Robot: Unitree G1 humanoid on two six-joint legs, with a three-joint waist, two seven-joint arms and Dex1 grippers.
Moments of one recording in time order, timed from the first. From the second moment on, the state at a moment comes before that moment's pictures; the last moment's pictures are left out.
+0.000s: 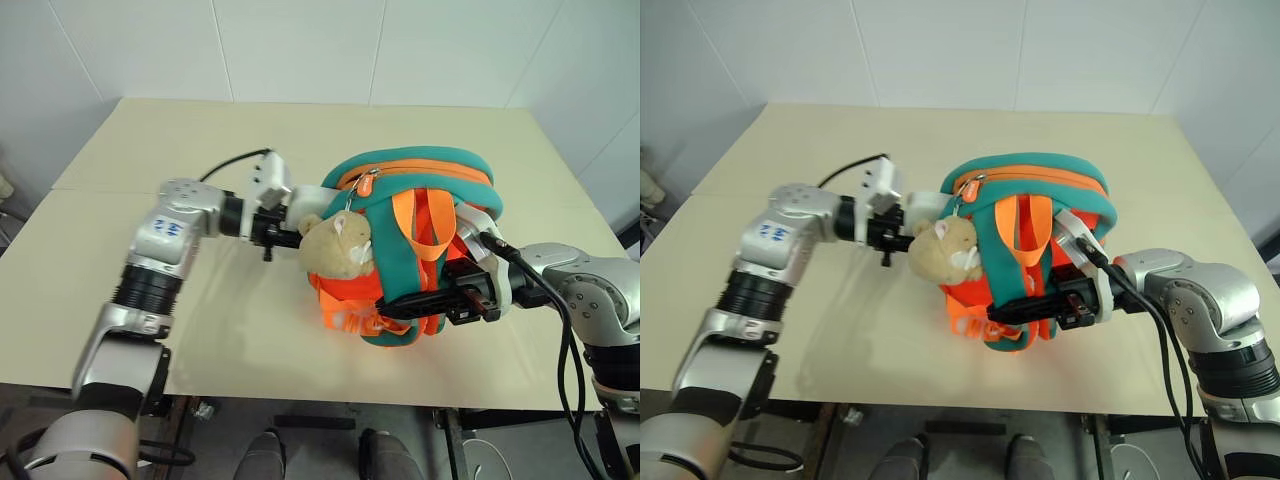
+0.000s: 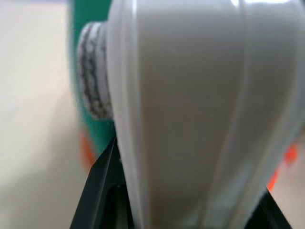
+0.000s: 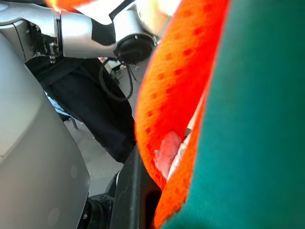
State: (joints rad) left arm -1.00 0.50 -0.19 0.33 -0.30 0.41 -1.25; right arm -0.63 -0.81 0.04 -0.24 0.91 1.00 1.31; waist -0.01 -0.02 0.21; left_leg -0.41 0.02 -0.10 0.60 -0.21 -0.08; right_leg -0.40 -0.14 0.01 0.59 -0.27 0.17
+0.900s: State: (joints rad) left arm -0.90 0.73 -0.04 0.26 -0.31 0.33 -1.32; right arm -0.63 -0.78 0.04 -0.24 0.88 0.98 1.28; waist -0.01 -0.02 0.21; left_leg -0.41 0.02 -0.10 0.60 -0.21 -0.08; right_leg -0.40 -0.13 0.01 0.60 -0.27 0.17
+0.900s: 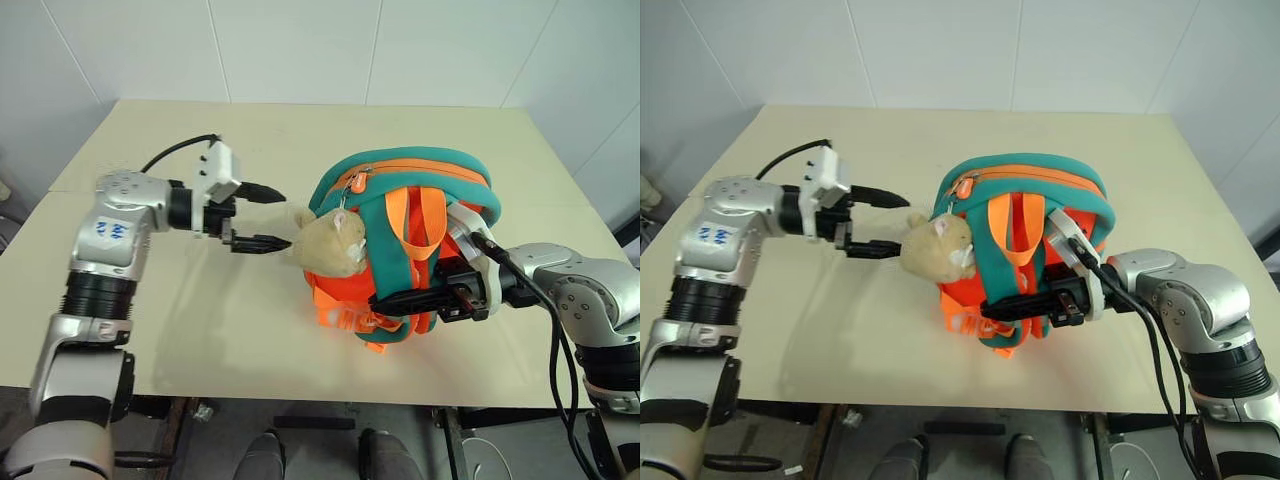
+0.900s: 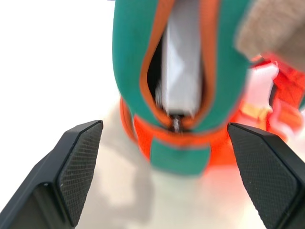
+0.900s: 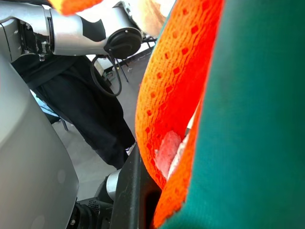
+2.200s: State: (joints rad) left arm -0.96 0.43 -0.12 0.45 -0.24 0.17 -1.16; right arm -0.60 -0.75 0.04 -0.23 0.85 0.93 1.22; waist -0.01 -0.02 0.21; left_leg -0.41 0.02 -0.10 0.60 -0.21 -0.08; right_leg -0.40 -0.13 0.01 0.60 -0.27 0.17
